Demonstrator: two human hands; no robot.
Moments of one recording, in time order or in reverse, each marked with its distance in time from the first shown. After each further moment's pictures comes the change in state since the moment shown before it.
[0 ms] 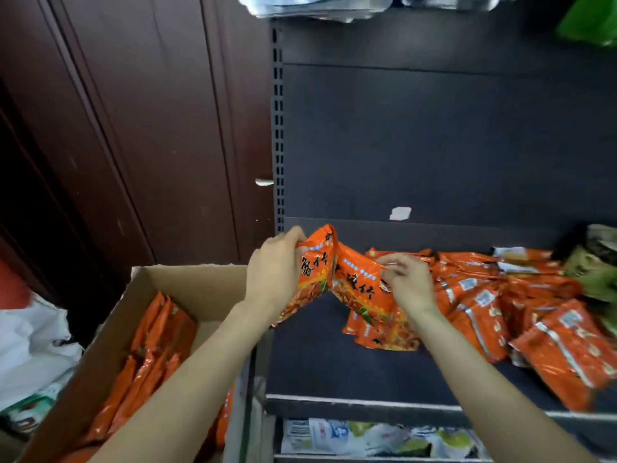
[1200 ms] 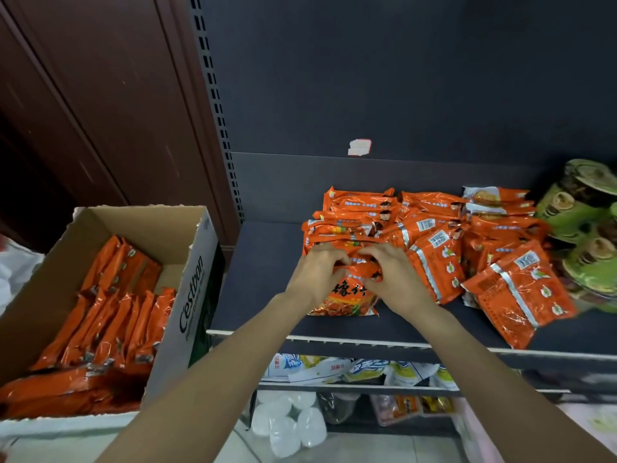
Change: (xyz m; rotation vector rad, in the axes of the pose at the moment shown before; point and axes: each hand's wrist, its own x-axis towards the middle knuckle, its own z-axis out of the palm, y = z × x) left_hand -0.055 0.080 0.169 -0.192 -0.474 -0.018; right_hand -0.015 0.100 -0.090 -0.683 -0.407 -0.247
